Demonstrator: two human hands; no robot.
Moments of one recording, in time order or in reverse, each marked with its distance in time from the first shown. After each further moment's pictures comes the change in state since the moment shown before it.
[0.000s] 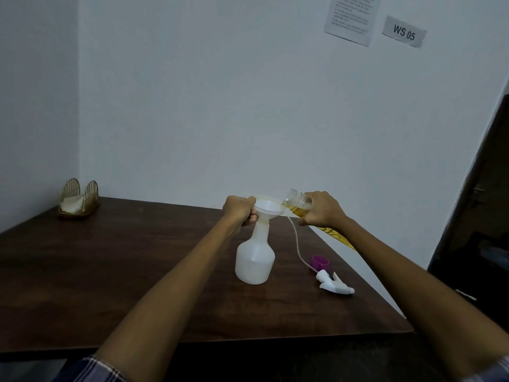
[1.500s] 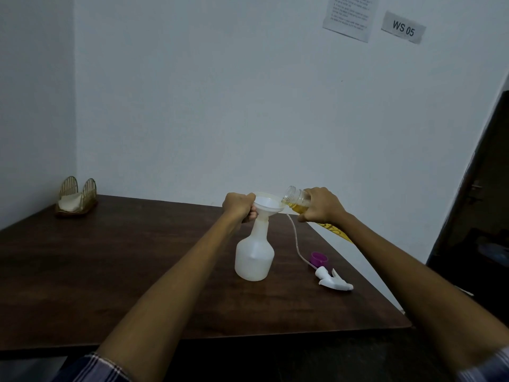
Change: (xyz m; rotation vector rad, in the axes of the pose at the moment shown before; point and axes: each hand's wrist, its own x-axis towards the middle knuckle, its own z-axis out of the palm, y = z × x) left_hand 0.002 -0.003 0.001 -0.002 -0.011 0.011; right_hand 0.003 0.003 0.001 -0.056 0.011 -0.013
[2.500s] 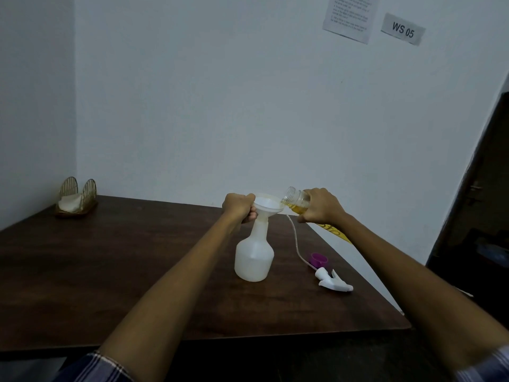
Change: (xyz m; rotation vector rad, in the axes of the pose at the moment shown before) left_hand 0.001 0.001 0.000 -0.003 0.009 -0.005; right_hand 0.002 0.002 0.002 0.000 0.006 0.005
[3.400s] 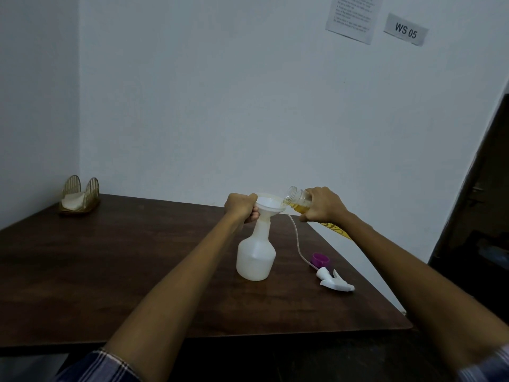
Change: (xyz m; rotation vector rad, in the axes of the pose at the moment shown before) left_hand 0.000 -0.001 -0.001 -0.009 -0.001 -0.007; right_hand 0.000 -0.003 -0.005 -0.059 -0.004 -0.007
